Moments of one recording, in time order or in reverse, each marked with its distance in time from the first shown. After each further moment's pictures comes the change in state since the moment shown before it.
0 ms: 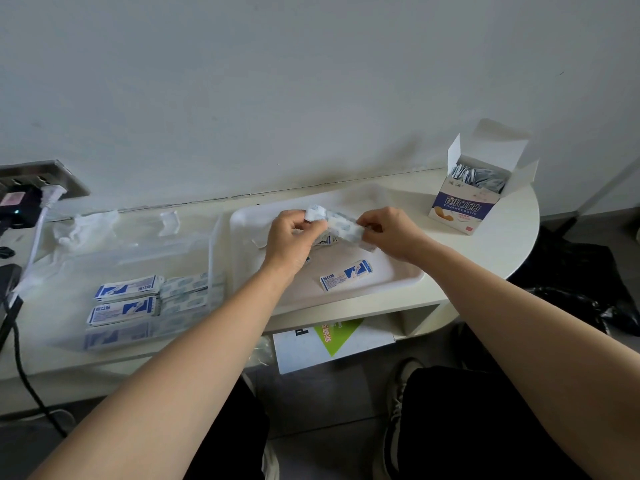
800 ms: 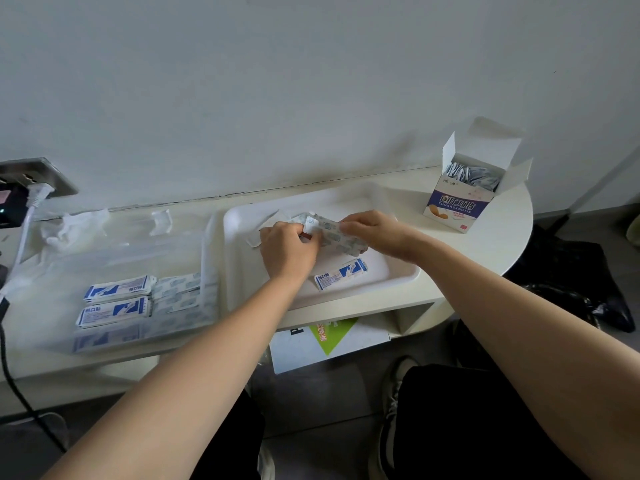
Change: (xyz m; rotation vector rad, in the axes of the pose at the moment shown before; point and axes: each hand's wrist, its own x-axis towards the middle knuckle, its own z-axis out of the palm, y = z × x) left_hand -0.001 -0.018 0.013 0.559 0.163 0.021; right_hand -0.008 -0.019 -0.004 0.242 -0.206 0.048
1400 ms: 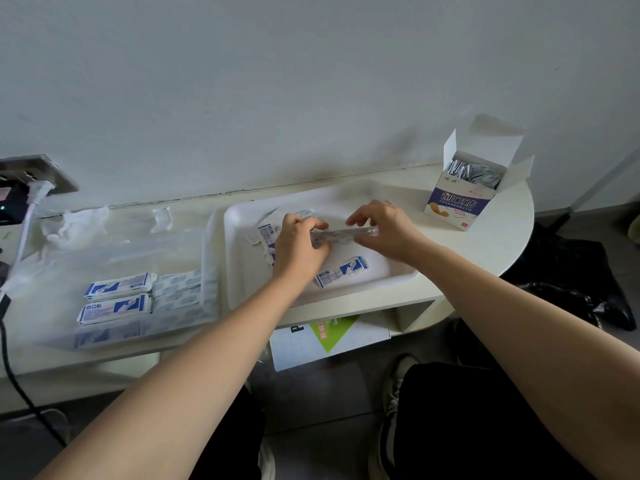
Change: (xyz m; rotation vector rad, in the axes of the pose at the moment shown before) left_hand -0.011 0.009 -0.007 0.010 -0.170 0.153; right_hand 0.007 0.027 0.001 -0.364 0.284 -0.139
